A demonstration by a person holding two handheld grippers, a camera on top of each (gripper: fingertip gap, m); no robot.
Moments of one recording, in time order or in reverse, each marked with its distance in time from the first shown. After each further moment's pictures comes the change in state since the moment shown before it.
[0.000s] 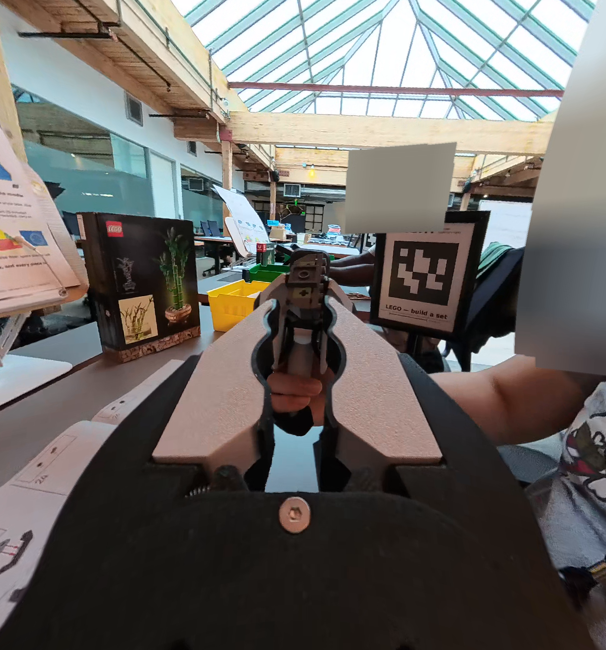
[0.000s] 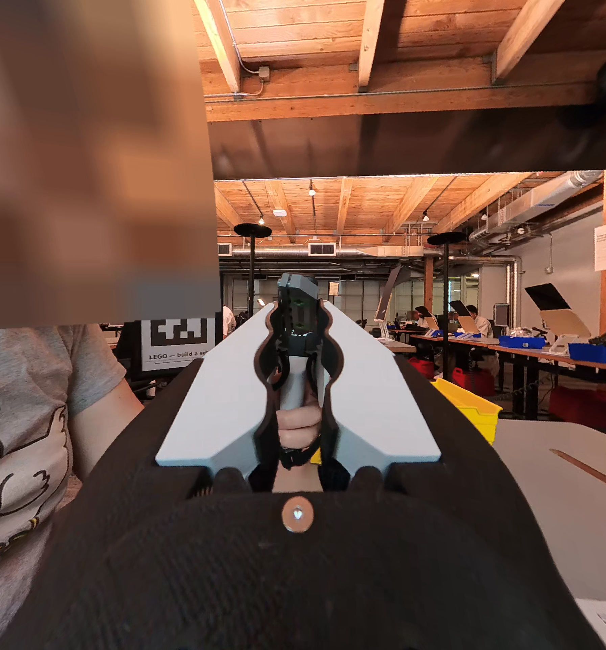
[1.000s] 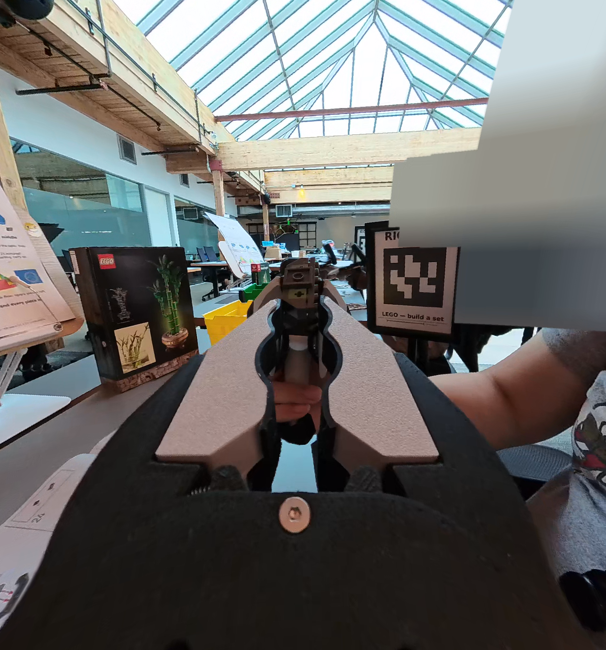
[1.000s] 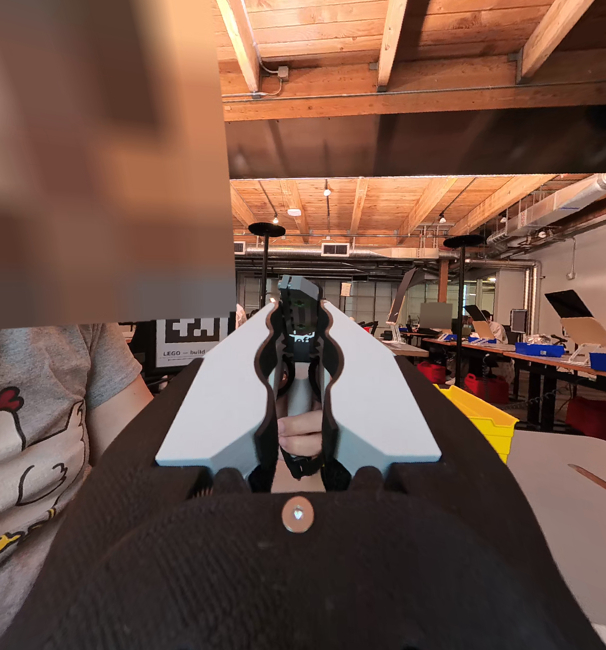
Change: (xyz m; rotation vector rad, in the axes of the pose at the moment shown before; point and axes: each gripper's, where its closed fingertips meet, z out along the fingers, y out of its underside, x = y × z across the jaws) left arm 0.012 -0.004 0.001 0.057 0.040 0.066; right arm -0.010 -0.004 0.003 0.000 -0.046 -0.001
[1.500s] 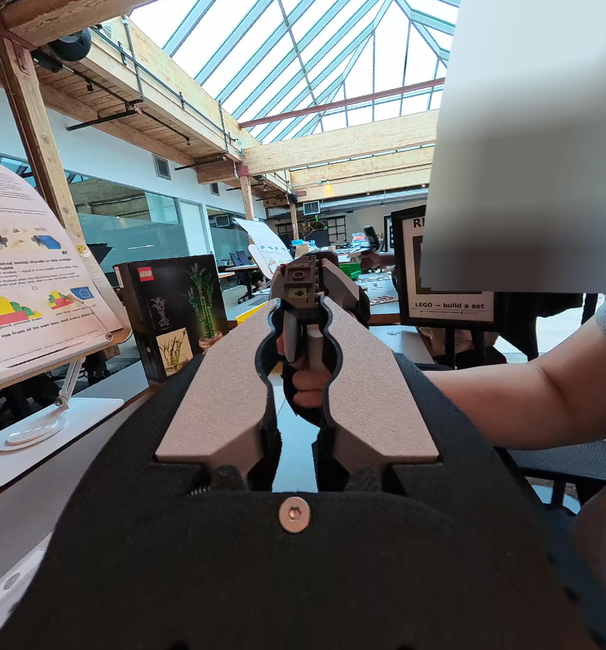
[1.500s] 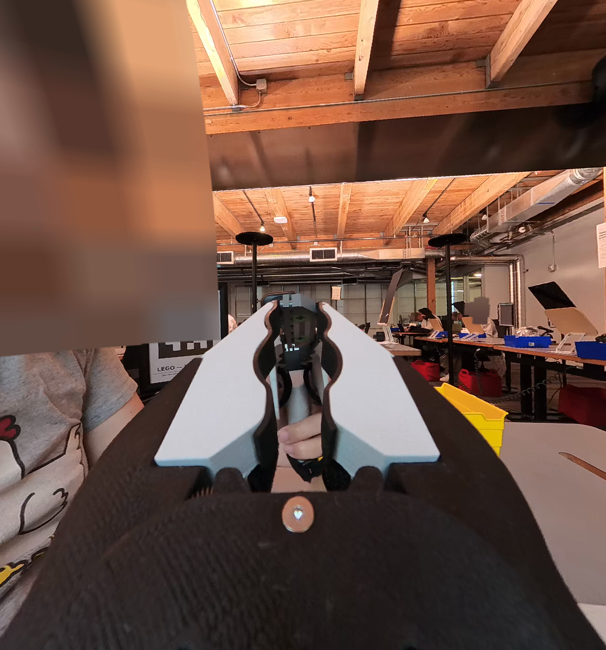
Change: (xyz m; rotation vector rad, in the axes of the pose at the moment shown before) left arm -0.005 -0.001 -0.002 -0.012 -0.073 0.124; right arm 0.006 -0.012 -0.004 0.018 0.052 0.034
